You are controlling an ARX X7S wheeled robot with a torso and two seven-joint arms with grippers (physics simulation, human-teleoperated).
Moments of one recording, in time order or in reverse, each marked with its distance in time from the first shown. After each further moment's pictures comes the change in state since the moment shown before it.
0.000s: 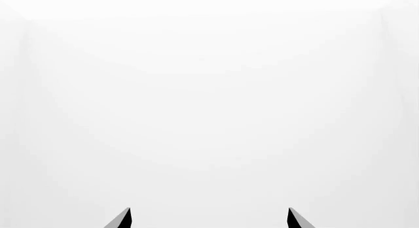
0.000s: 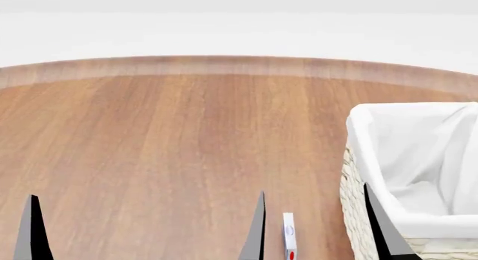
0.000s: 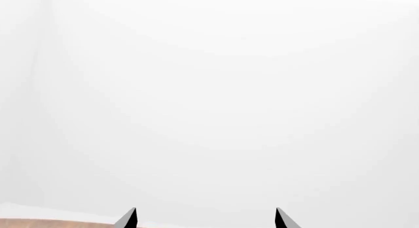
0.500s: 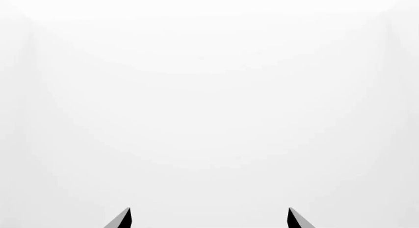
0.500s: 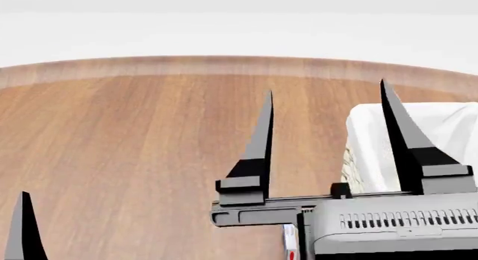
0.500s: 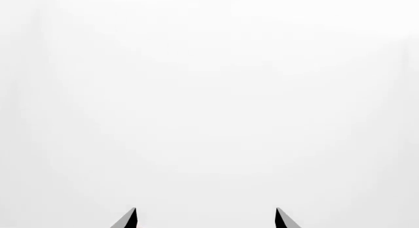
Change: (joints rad) left arm -0.004 -0.015 -0.009 0.009 -0.023 -0.001 -0.022; right arm 0.476 0.010 0.020 -0.063 0.184 0.432 0.077
